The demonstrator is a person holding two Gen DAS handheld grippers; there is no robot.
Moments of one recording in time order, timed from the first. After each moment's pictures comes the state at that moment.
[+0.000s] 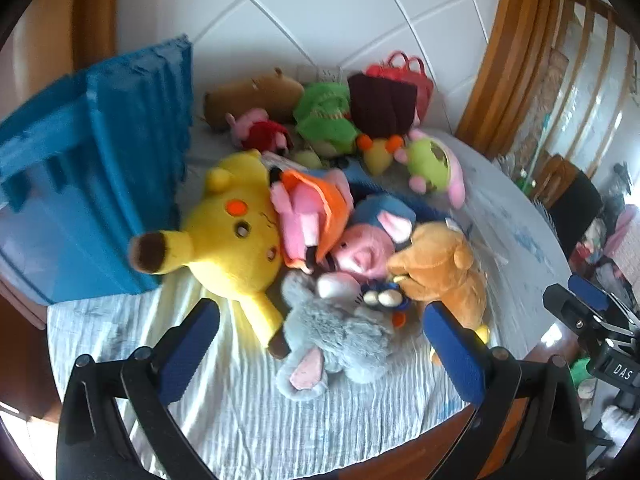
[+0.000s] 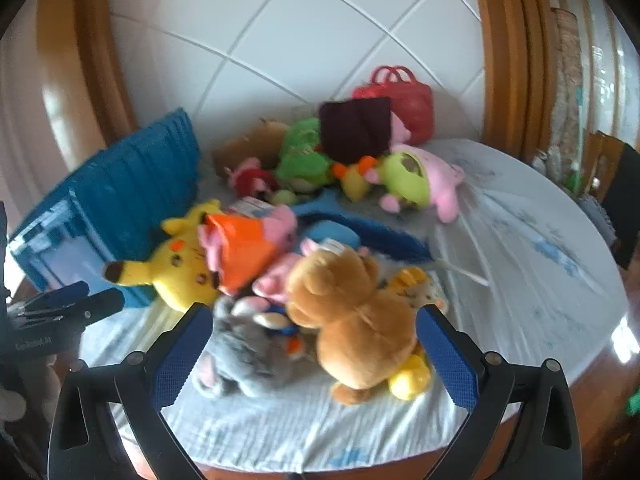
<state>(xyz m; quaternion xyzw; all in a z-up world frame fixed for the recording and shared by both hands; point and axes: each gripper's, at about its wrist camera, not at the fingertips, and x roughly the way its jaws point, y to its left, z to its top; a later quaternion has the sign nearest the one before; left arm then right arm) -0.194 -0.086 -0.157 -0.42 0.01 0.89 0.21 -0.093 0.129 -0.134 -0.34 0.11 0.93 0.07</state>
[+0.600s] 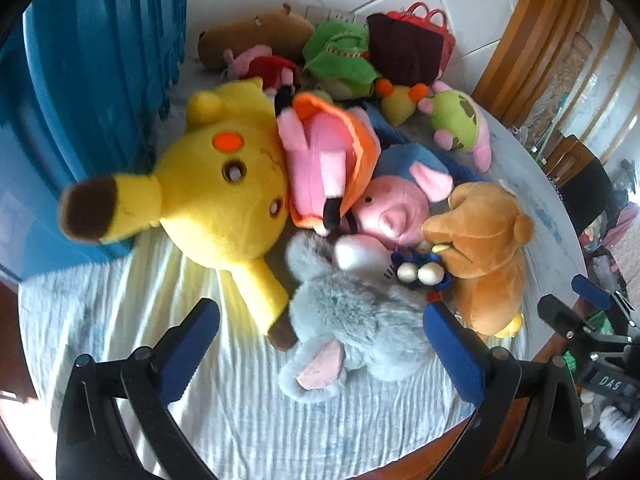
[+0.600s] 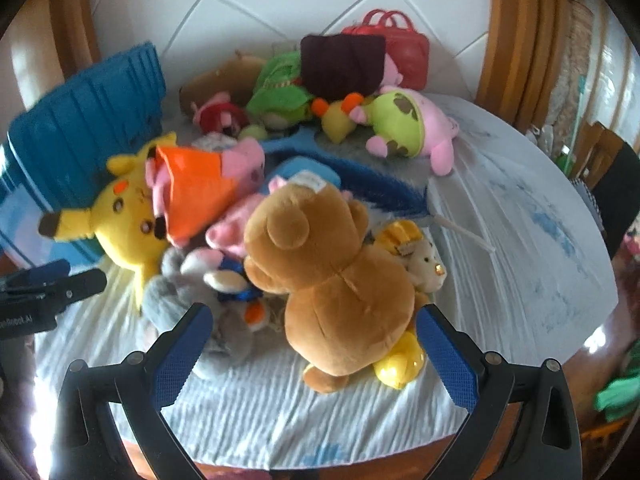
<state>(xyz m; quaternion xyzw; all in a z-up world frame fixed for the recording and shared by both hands) -0.243 -0.082 -0.228 -0.50 -0.01 0.84 0.19 -0.142 0.130 -0.197 -0.44 0.07 0.89 0.09</state>
